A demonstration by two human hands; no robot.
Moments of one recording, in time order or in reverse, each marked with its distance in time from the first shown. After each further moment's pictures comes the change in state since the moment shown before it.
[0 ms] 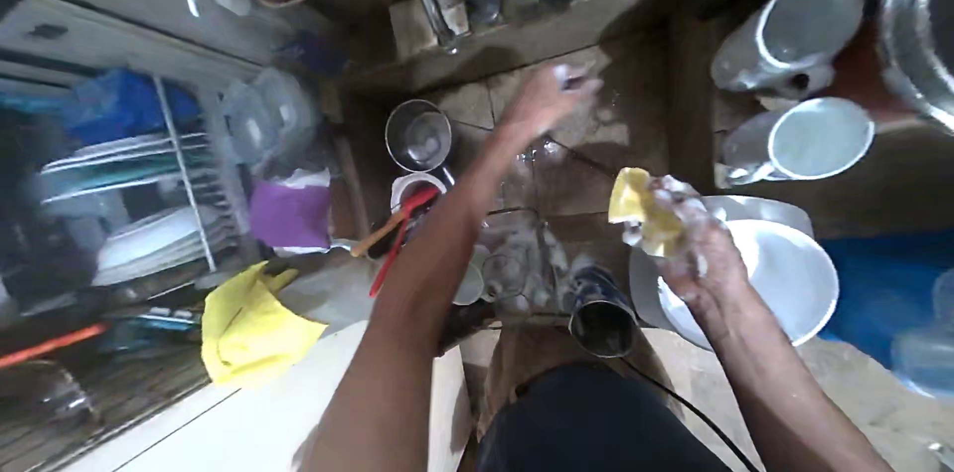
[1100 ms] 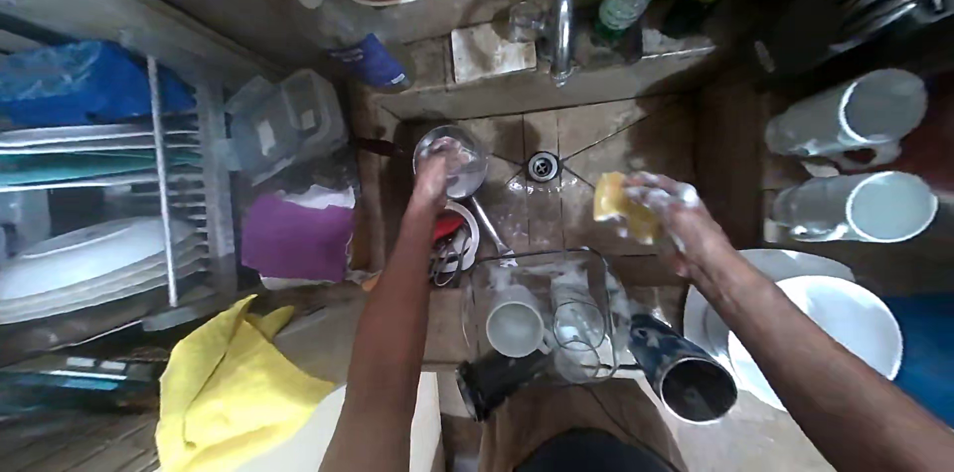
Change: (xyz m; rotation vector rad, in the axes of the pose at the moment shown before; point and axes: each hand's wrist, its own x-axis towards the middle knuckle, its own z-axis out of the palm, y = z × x) left_hand -0.071 -0.258 -0.083 -0.859 0.433 -0.325; right_hand 0.065 0.016 0.117 -0.629 -0.061 -0.007
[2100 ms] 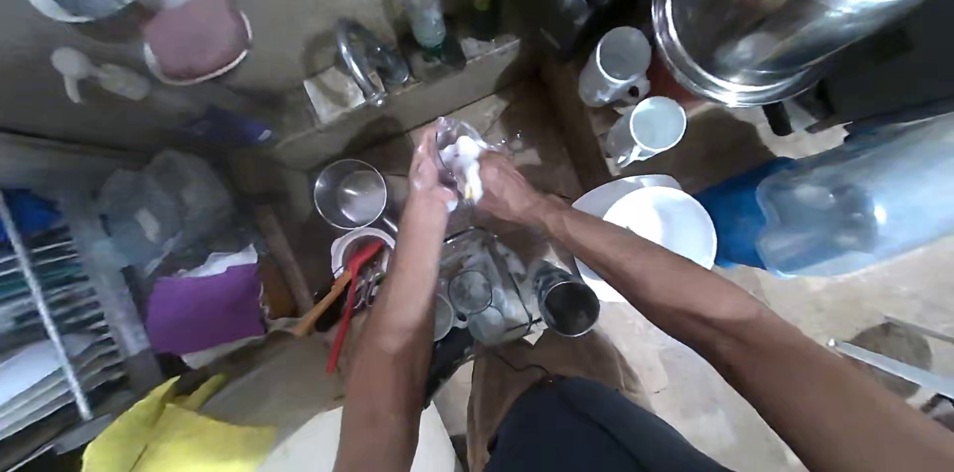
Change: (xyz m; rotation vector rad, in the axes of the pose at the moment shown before) left_hand -0.121 0.072 0.197 -0.529 -0.319 -0.193; right_hand 0.007 -0.001 0.006 -0.683 -0.045 -0.847
